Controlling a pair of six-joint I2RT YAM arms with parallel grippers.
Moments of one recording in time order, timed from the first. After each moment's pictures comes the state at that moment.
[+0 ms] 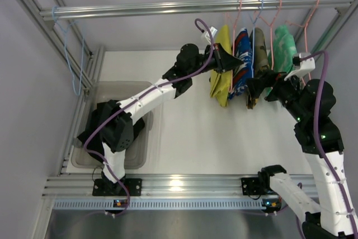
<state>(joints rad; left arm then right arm) -0.77 1.94 1.72 0.38 0.44 -0.83 0.18 0.76 1.19 -0.54 -0.18 0.27</state>
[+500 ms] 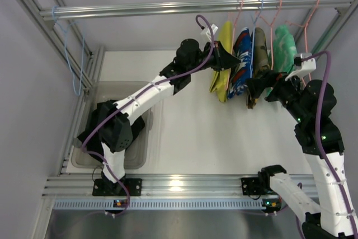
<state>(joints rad) -0.76 1.93 1.80 0.20 0.42 -0.73 0.18 0.75 1.19 -0.54 -0.18 0.30</state>
